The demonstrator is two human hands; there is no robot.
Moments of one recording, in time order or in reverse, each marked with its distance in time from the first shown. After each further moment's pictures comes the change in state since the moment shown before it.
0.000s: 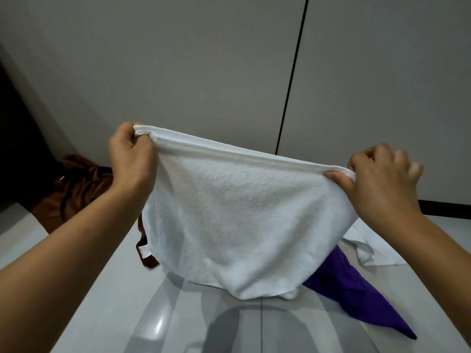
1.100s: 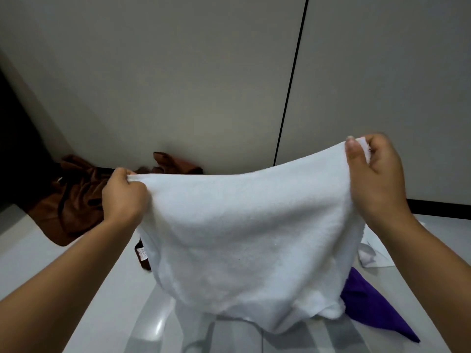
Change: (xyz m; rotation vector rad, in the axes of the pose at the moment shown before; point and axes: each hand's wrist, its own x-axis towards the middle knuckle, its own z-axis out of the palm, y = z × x) left_hand -0.014 -0.045 -0.020 0.417 -0.010 -0.193; right_hand 0.005 -0.024 -0.001 1.029 0.194 0.206
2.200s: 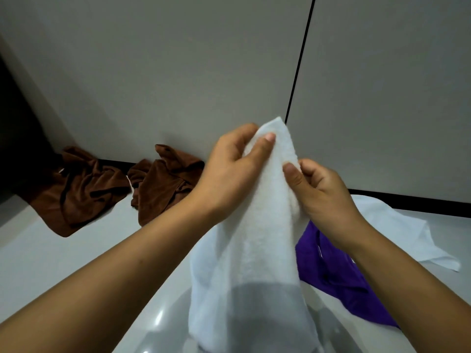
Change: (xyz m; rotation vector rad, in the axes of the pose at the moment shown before) left_hand -0.093 0.104 0.015 -0.536 -0.621 0.511; right_hand -0.043 -0.018 0.036 0.435 -0.536 0.169
